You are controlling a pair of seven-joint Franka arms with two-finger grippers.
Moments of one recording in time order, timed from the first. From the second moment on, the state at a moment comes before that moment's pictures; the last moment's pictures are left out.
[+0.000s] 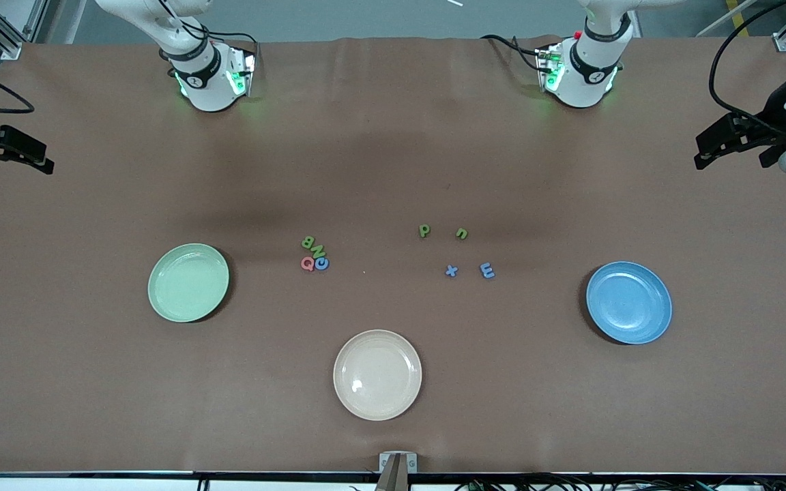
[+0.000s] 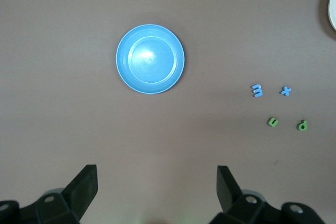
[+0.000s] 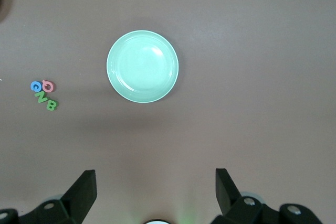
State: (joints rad) left arm 0.04 -0.03 -0.13 -1.53 0.01 1.50 -0.10; right arm -0.01 -0.05 -0.08 -1.62 0.00 1.50 -0.08
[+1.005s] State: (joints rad) left arm -0.03 0.15 -0.16 -1.59 0.01 1.63 -0.29; right arm 0.00 -0.10 -0.07 -1.67 0.00 1.52 -0.08
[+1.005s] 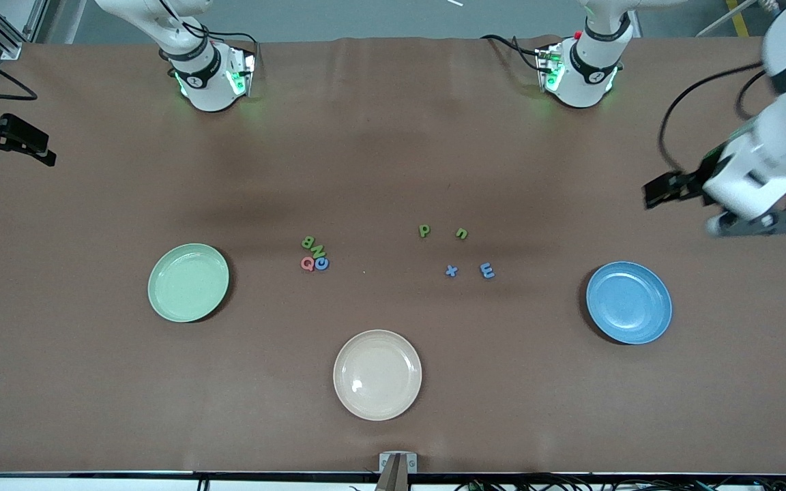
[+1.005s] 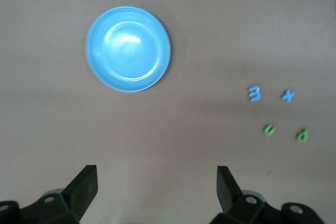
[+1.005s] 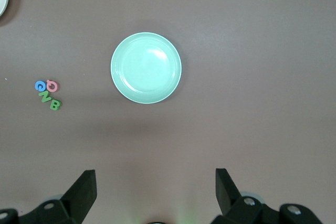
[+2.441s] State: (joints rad) left arm -0.30 0.60 -0.17 -1.86 0.03 2.42 -0.85; right arm 0.00 -0.06 -0.08 -1.66 0.00 1.52 -0.08
